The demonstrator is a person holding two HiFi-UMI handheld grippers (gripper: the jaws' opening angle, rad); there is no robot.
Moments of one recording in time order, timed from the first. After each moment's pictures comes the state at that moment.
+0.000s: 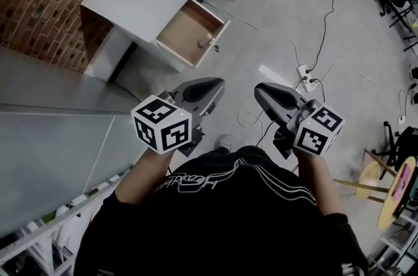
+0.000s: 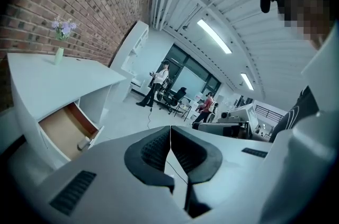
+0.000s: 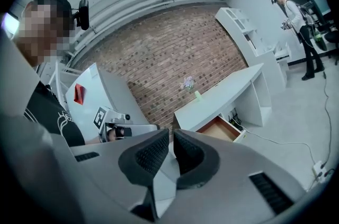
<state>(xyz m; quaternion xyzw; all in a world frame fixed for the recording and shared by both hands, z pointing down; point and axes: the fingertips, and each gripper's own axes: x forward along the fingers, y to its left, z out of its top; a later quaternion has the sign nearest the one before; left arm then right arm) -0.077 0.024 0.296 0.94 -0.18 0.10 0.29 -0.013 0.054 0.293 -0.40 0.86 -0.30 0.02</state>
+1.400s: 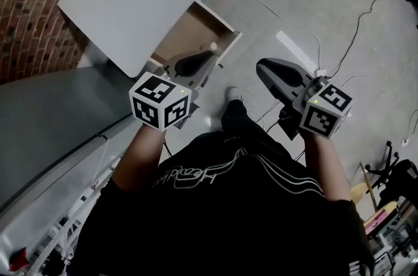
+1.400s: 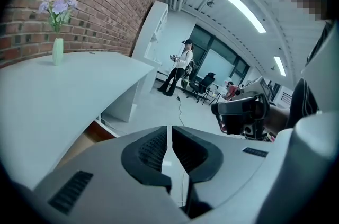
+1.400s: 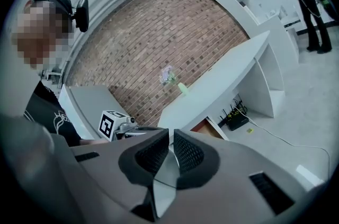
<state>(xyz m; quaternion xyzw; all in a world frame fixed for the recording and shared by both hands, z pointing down) -0.013 -0.307 0.438 0.89 -0.27 0.22 0.29 0.073 -0.277 0.403 -0.32 0.86 -0.40 0.00</state>
